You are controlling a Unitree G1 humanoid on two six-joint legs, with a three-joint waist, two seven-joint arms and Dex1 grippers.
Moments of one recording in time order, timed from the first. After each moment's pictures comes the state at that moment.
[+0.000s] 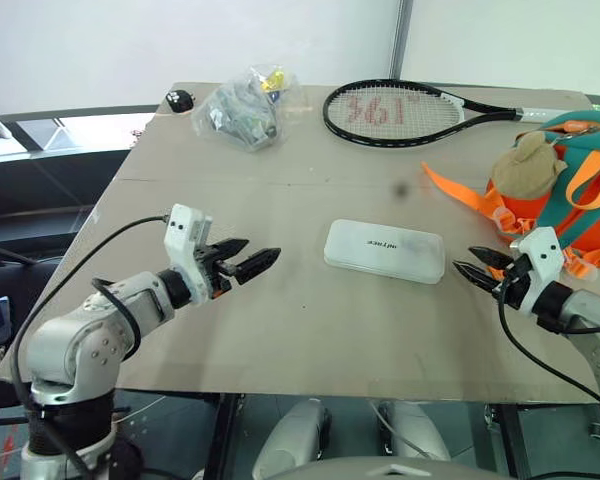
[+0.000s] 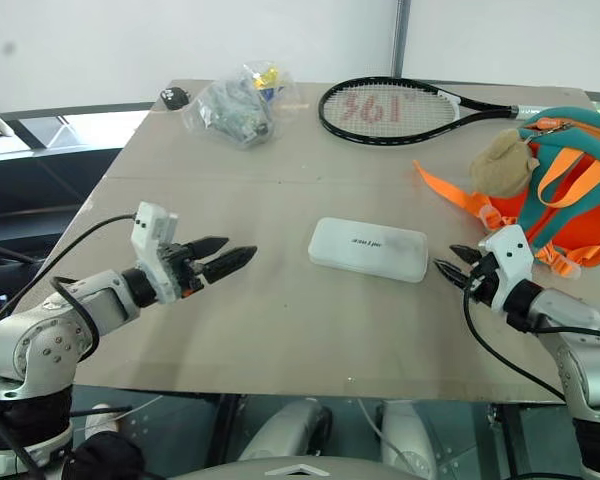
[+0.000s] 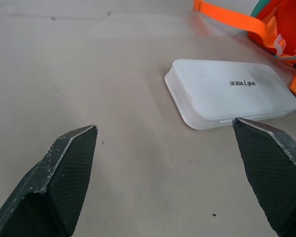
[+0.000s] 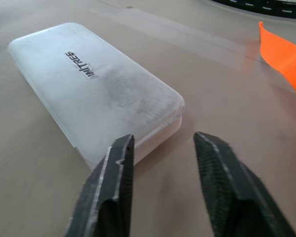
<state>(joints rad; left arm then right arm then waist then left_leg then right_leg) -0.19 0.64 0.30 -0.37 -0.87 1.05 -0.46 -0.01 -0.64 -0.20 -0.34 0.42 0.51 0.67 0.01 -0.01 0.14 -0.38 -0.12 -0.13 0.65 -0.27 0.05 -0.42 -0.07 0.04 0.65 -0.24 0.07</state>
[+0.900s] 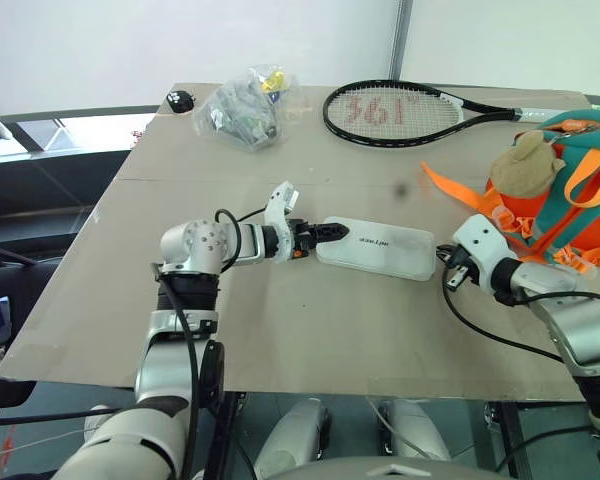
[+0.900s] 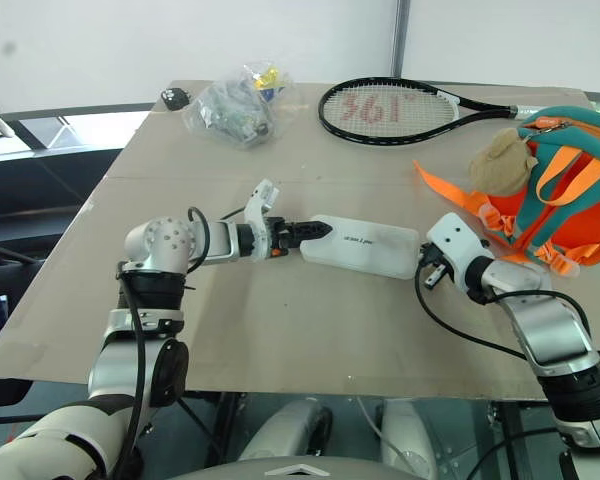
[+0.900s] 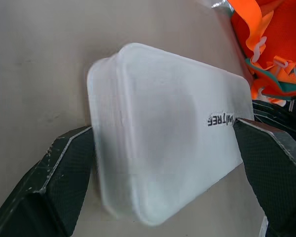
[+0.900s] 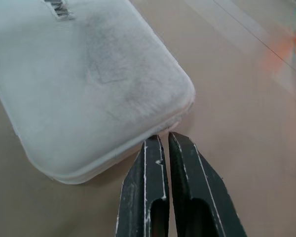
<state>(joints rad) -0.80 0.33 0.12 0.39 -0.76 1.28 -0.43 -0.29 -0.69 0.15 -0.25 0.12 0.63 0.60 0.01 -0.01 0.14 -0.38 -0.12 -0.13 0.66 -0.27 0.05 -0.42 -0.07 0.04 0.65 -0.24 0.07</state>
